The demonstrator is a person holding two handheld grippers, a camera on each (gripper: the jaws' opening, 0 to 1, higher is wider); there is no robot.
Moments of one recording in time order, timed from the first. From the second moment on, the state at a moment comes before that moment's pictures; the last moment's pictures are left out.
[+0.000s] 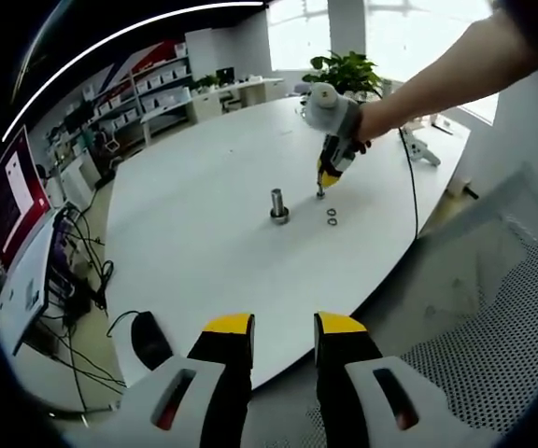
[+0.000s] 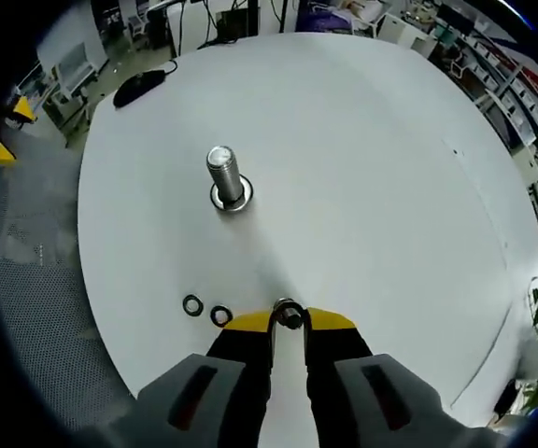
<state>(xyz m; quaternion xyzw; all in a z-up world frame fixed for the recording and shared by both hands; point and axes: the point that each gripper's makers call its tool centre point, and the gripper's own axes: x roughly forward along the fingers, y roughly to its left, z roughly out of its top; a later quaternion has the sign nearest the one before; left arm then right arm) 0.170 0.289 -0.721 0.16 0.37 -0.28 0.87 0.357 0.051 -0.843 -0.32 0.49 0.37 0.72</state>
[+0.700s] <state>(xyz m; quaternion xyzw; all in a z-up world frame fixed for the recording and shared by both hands) 0.170 0.289 -0.722 0.16 0.37 -0.28 0.87 0.343 0.057 -0.854 -0.31 0.52 0.38 0.70</state>
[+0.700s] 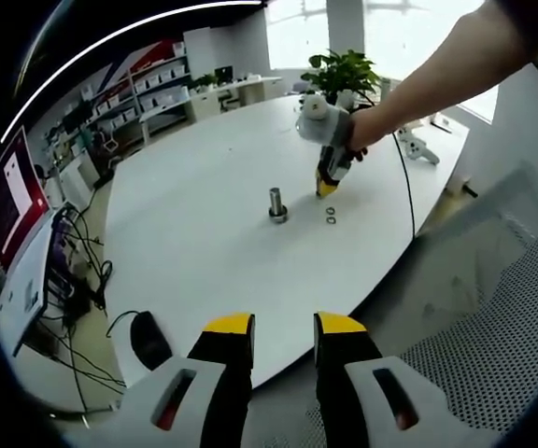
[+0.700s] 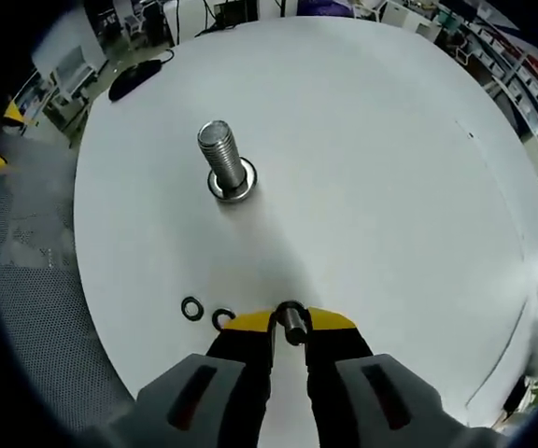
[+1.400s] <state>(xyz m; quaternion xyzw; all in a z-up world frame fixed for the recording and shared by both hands) 0.172 0.291 -0.721 0.16 0.37 -0.28 0.87 0.330 0.046 -0.855 -0.31 0.52 0.38 0.70</state>
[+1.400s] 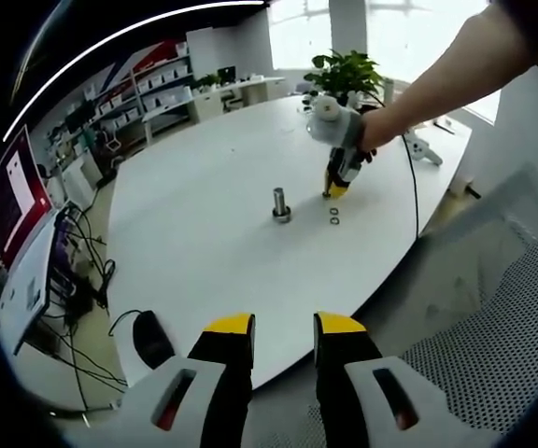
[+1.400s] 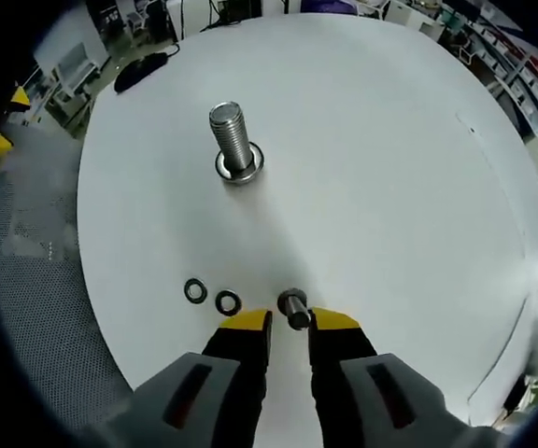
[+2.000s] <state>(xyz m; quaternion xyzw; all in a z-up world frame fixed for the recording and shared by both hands) 0.172 0.291 -0.720 0.16 0.36 -0.28 0.87 0.313 0.049 -0.853 -0.29 0.51 0.37 0.72</state>
